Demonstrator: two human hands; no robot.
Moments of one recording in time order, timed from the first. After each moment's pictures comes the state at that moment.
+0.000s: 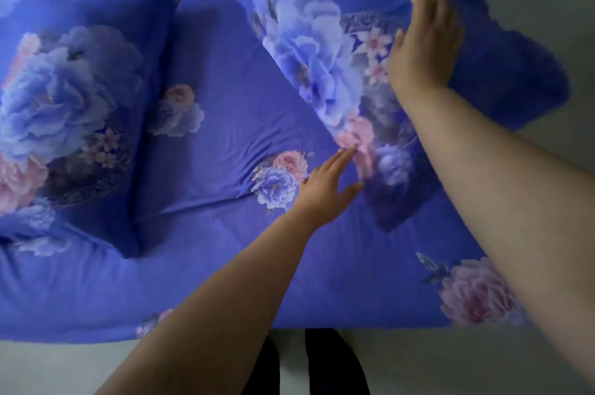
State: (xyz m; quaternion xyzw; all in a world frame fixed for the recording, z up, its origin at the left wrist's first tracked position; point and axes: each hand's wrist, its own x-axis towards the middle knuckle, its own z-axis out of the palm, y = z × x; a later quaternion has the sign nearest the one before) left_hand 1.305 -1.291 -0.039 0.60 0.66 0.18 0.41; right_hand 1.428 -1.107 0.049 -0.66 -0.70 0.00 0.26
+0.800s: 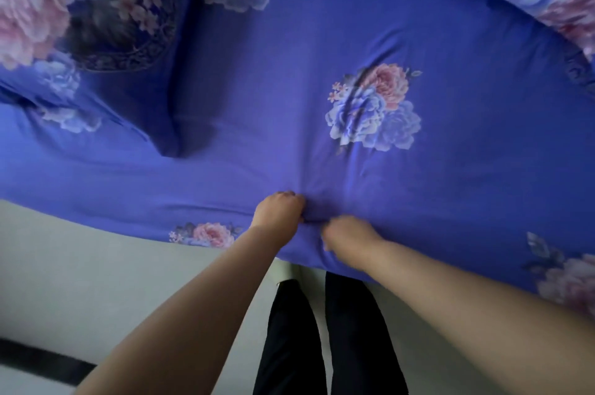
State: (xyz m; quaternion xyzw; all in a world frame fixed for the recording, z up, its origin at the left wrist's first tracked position) left_hand 1.153 -1.485 -0.158 0.57 0.72 -0.17 0.34; right_hand 1.307 -1.445 -0.167 -0.20 -0.89 0.24 -0.34
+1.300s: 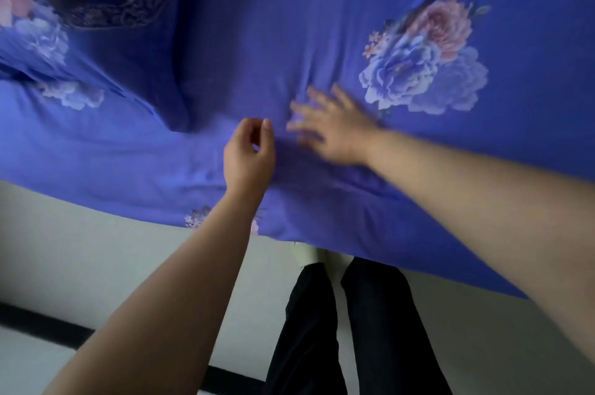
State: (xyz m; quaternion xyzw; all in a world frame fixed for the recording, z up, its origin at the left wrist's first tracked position) left_hand 1.079 -1.491 -0.177 0.28 0.89 0.29 0.22; right_hand 1.206 -1.362 -0.227 -0.20 -0.94 0.24 -0.15
